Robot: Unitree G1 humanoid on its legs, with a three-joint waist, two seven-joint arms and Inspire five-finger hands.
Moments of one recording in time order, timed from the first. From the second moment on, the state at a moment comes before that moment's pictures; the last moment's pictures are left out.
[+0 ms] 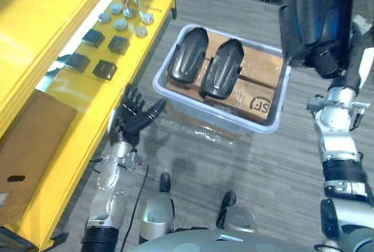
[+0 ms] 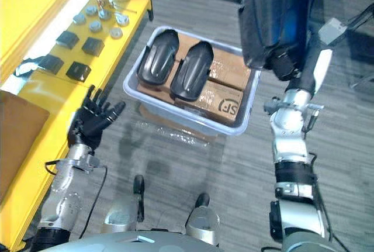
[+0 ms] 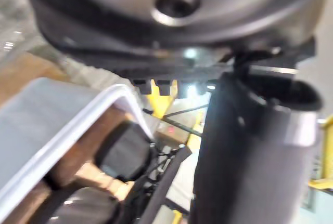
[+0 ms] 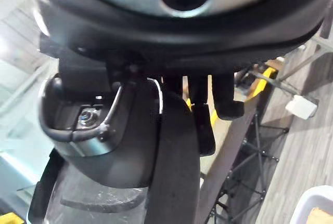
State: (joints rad) left arm 0.11 0.17 0.05 -0.14 -0.64 -0.08 0.01; right arm -0.40 -0.50 -0.19 0.31 -0.10 -0.11 -0.42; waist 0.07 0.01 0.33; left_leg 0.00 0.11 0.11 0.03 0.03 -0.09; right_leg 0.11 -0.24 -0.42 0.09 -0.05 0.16
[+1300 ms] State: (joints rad) left arm -0.13 0.18 -0.32 0.04 -0.83 0.05 -0.02; right arm -0.25 -0.22 0.32 0.39 -0.09 -0.37 -0.22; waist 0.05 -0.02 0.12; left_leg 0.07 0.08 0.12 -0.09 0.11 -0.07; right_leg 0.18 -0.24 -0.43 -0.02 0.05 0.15
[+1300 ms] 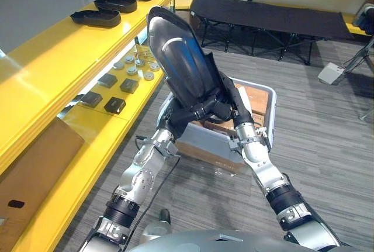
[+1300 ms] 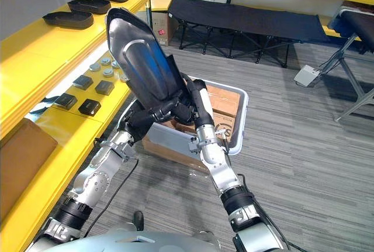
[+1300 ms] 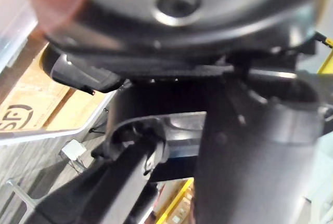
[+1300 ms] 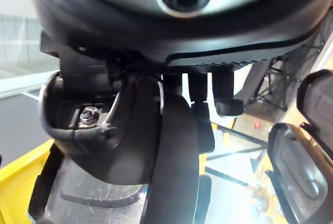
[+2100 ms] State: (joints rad) left arm -0.13 0.17 -0.33 0.11 -0.82 -0.04 0.09; right arm -0.15 -0.22 0.41 0.40 -0.07 -0.47 -0.21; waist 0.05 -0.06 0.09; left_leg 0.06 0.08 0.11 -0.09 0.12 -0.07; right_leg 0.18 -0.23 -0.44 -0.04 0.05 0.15
